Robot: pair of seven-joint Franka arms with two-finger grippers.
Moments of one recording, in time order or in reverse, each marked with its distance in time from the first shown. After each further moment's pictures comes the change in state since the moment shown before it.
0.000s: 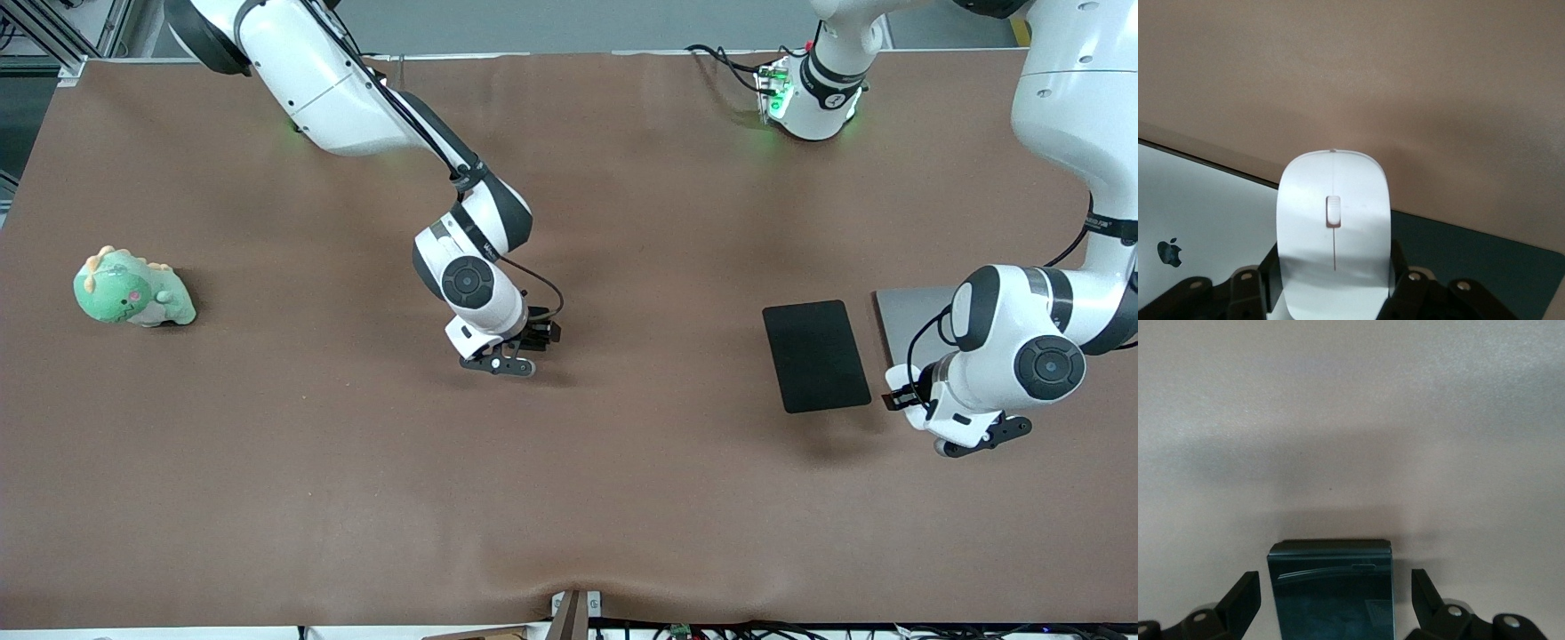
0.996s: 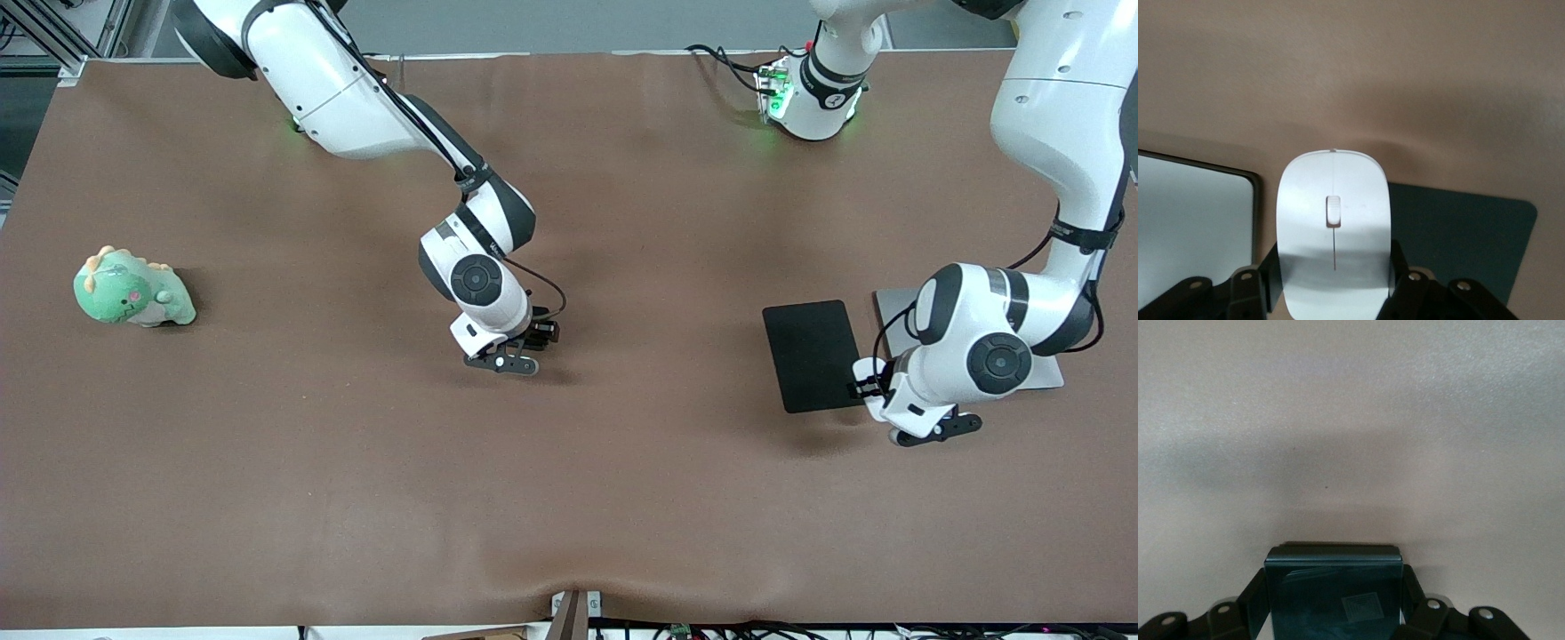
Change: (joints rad) left arm -0.001 -0.009 -0.061 -0.114 0.000 0.075 0.034; right arm 0.010 0.015 -0.001 0.001 -0.036 0.004 0.036
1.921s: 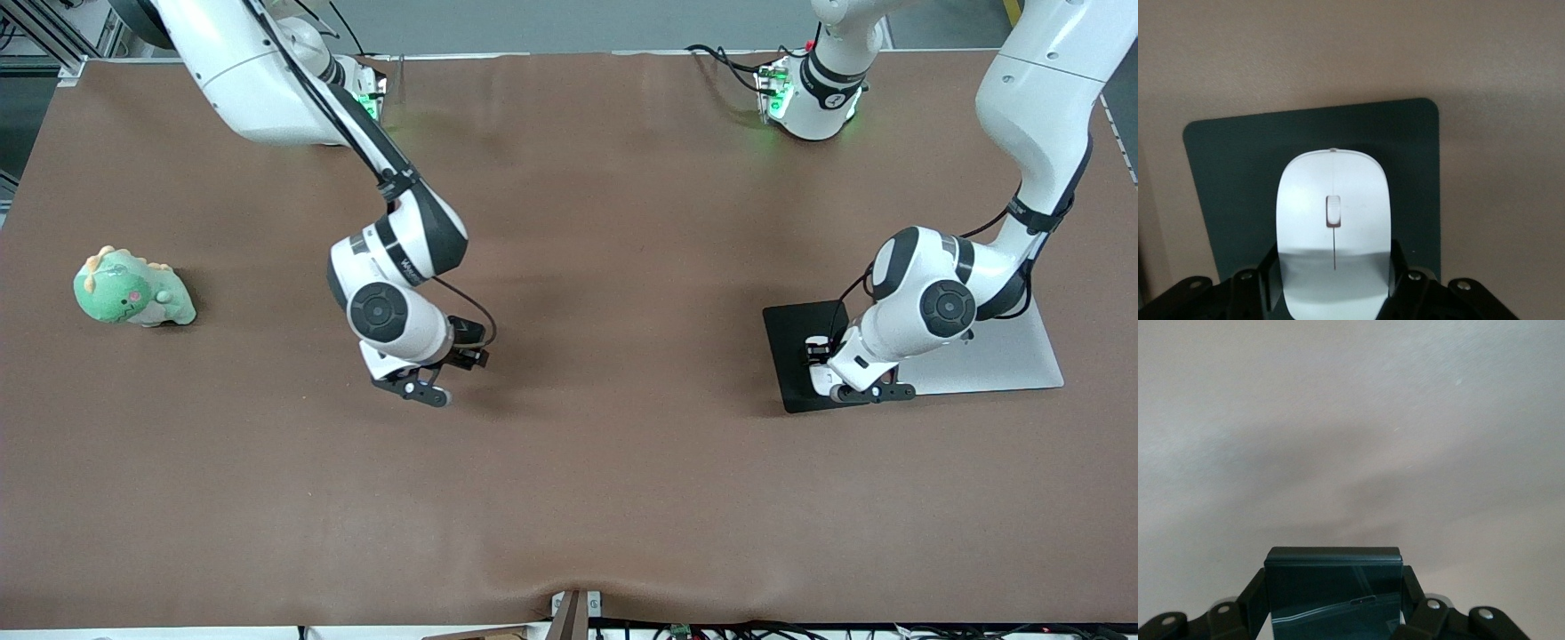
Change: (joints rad) left arm 0.147 -0.057 -0.194 -0.269 0.000 0.243 0.115; right arm -0.200 -0.139 -0.013 0.013 -0.001 -0.261 -0.030
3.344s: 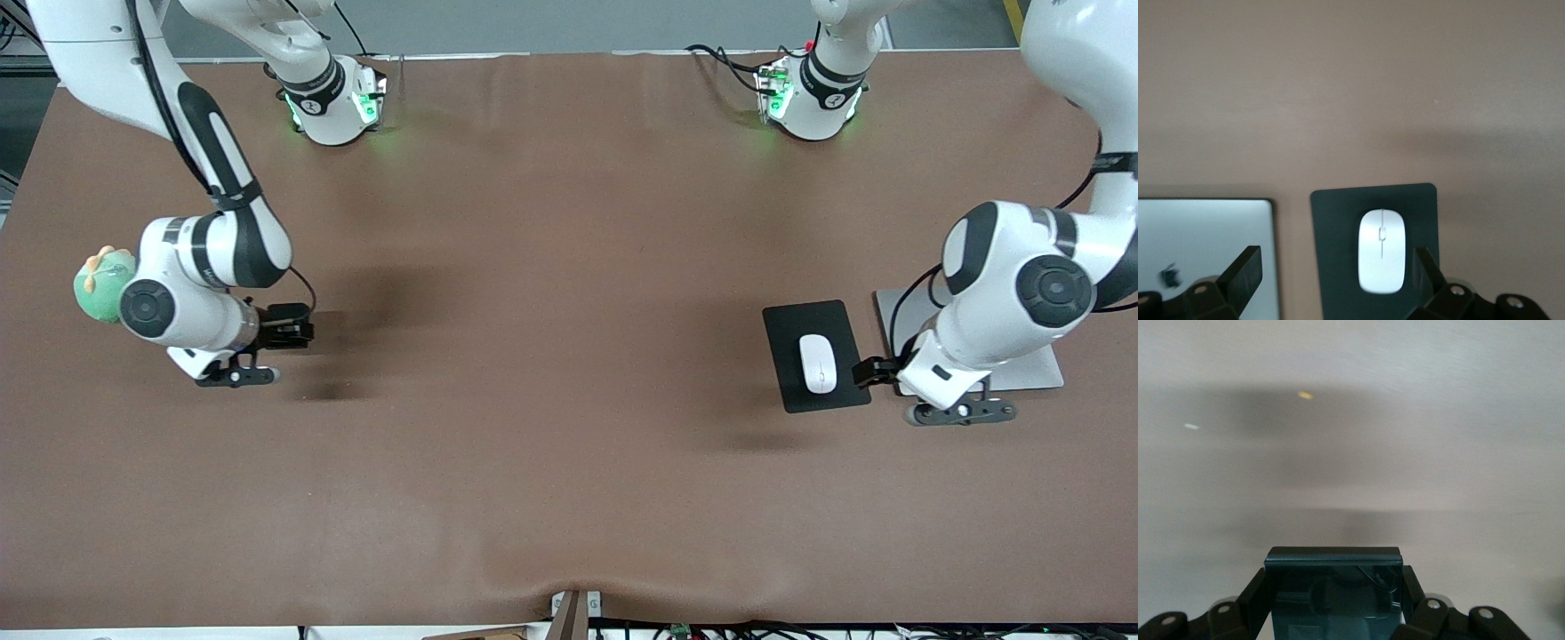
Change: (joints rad) left arm 0.003 -0.136 -0.018 0.299 0.000 -0.327 0.038; right arm -0.231 -0.230 -0.269 -0.428 -0.003 0.112 -0.859
